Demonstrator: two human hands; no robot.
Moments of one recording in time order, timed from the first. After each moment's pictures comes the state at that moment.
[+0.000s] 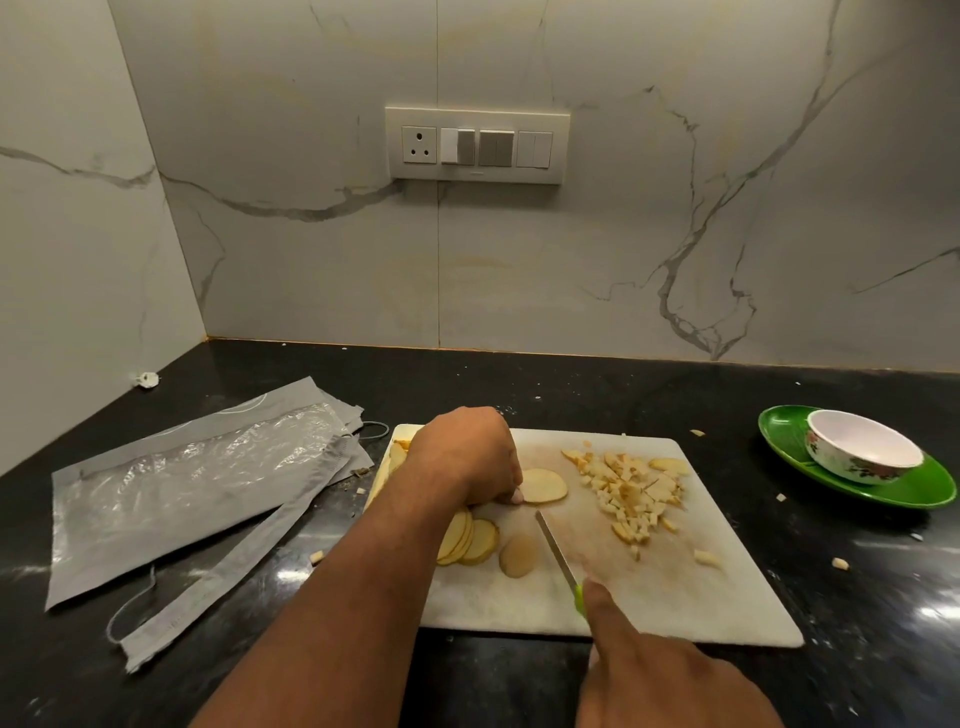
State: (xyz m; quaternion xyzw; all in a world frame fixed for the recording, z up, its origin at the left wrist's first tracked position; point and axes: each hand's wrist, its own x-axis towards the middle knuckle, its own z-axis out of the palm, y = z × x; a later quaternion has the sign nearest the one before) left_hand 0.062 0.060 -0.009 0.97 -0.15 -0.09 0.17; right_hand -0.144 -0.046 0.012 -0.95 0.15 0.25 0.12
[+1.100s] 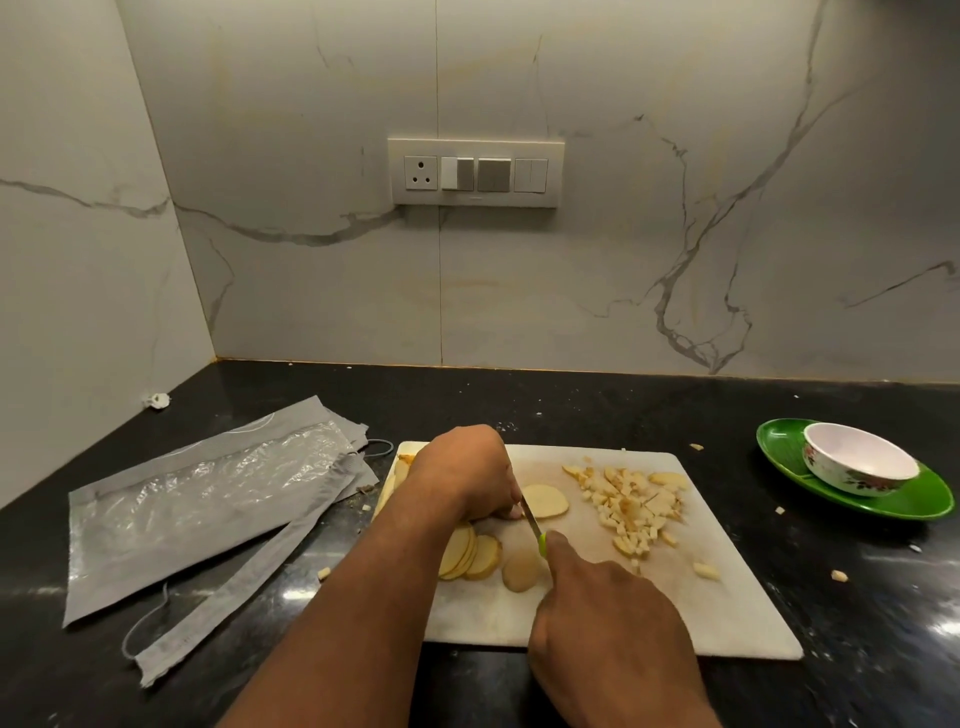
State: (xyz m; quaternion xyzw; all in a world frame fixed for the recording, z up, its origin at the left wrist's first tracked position) left_hand 0.058 0.062 -0.007 0.97 -0.13 -0.09 0.18; right_hand -0.119 -0.034 -0.002 -0.99 0.09 0.05 0.11
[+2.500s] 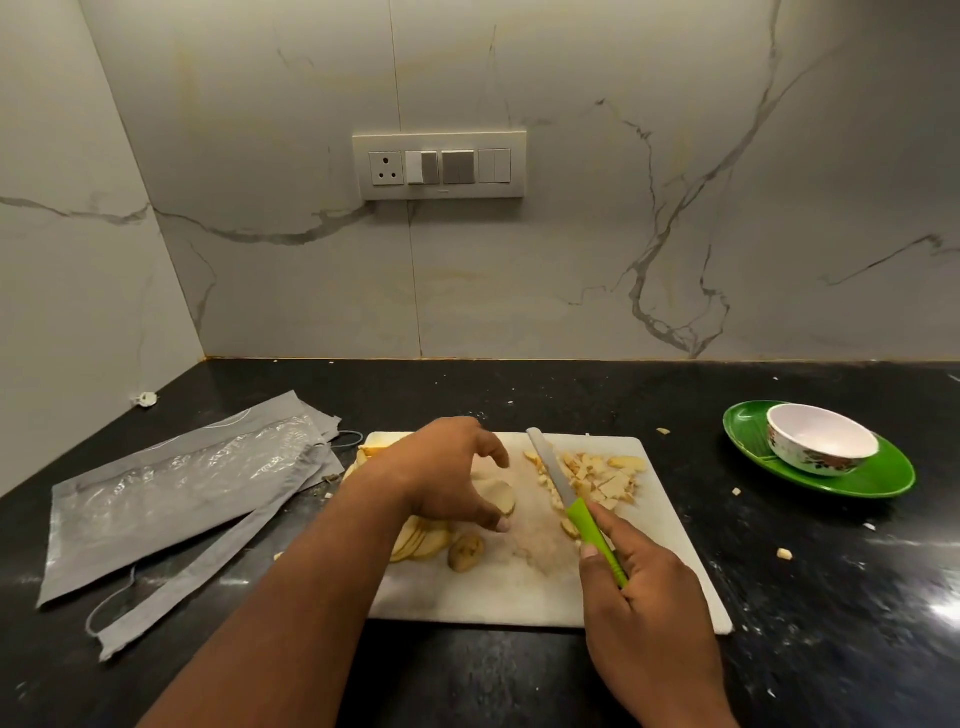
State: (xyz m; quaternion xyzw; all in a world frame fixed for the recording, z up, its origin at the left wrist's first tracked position) left_hand 0.028 0.053 0.007 0.95 -0.25 -0.09 0.14; right_hand -0.137 -0.114 -0.037 -0.88 0.12 -0.18 0.42
